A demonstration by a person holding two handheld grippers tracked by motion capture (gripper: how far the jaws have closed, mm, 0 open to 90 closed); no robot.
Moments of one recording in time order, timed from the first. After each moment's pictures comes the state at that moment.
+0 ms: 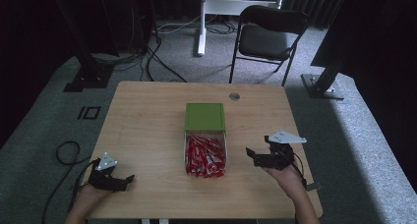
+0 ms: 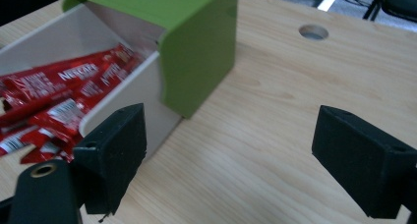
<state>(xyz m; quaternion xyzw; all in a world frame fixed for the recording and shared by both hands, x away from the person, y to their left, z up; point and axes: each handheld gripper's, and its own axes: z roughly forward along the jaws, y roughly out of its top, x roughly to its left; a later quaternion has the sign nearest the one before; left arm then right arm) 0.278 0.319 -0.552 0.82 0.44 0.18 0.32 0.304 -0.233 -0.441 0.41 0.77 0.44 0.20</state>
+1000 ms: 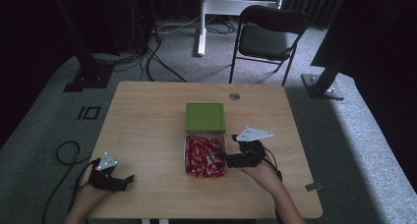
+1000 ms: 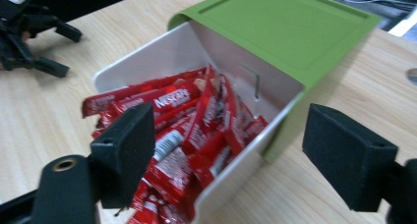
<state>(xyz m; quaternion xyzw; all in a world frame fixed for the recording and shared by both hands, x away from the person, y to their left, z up) 0.278 0.319 -0.552 0.82 0.44 0.18 0.32 0.311 -0.155 -0.431 0.32 0.82 0.45 0.15</state>
